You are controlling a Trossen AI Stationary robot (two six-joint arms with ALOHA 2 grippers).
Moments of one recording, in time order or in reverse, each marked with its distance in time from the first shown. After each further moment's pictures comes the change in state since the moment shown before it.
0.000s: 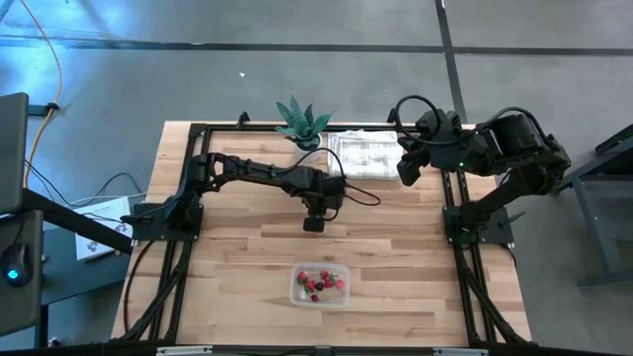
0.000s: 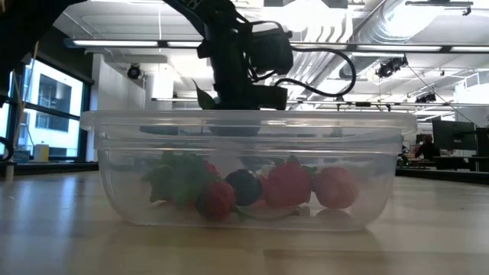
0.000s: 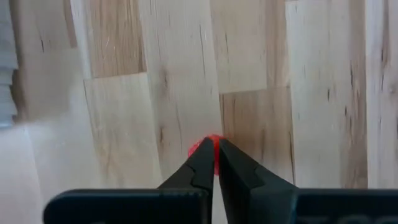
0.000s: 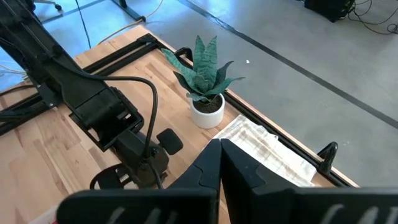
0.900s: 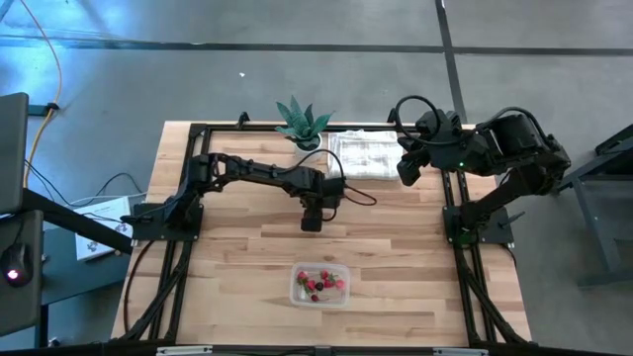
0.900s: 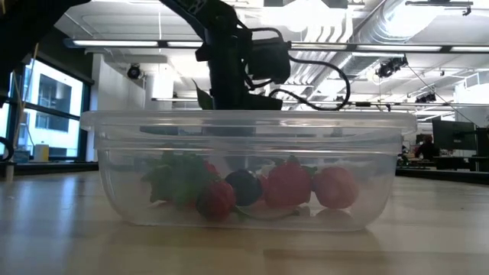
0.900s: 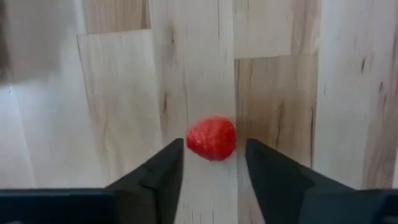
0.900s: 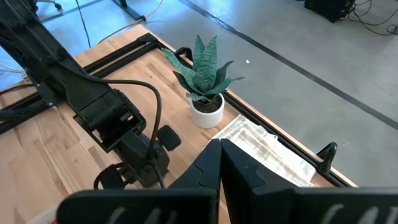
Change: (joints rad) left arm 0.000 0.010 -0.006 -0.044 -0.029 -0.045; right arm 0.000 0.000 0.000 -0.001 0.000 -0.004
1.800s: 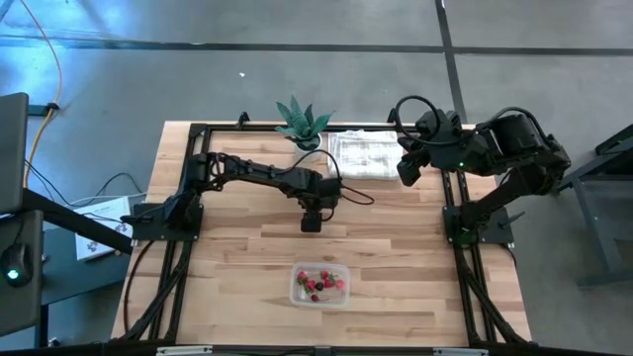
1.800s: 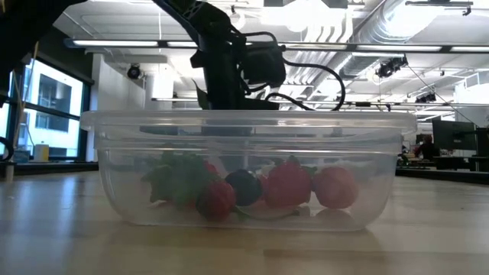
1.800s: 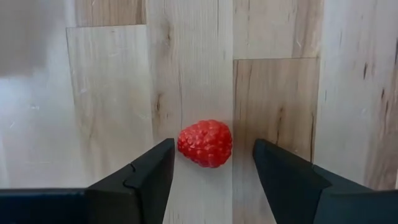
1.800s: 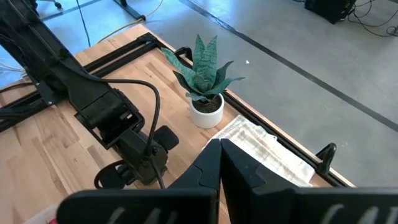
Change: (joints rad) left arm 0.013 -0.011 -0.077 0.091 0.024 -0.033; right arm 0.000 0.000 0.000 0.000 0.000 -0.007
